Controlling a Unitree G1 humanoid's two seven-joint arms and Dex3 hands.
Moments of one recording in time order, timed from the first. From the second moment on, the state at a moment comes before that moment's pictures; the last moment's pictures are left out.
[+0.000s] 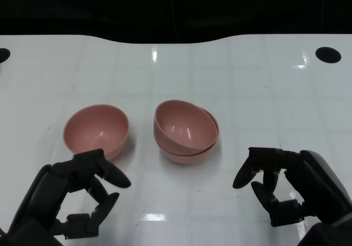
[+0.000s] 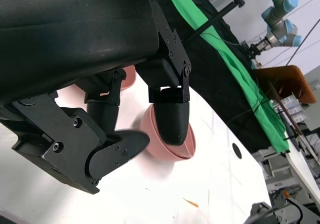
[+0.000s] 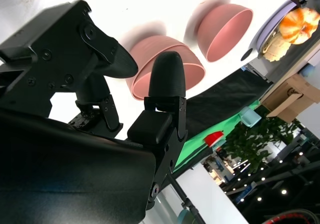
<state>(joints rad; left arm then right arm) 0.24 0.22 0.01 -0.19 0.11 -0.26 -0.18 0.03 -0.25 0.20 -0.04 -0.38 -0.38 -0.01</state>
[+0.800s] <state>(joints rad) 0.16 0.27 -0.06 -0.52 0.83 0.14 -0.15 0.04 -0.24 0.20 -0.10 -0.38 -0.28 0.04</state>
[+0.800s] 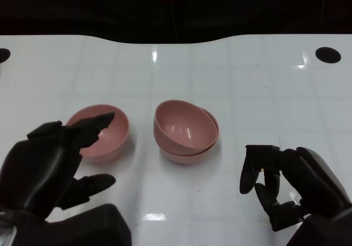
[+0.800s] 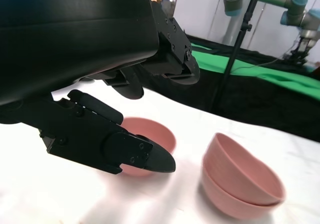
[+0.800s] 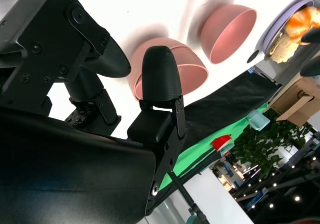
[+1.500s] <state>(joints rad) -0.15 0.27 -0.28 -0.15 1.10 0.36 -0.30 0.05 -0.24 0.19 -0.10 -0.40 -0.29 0.03</state>
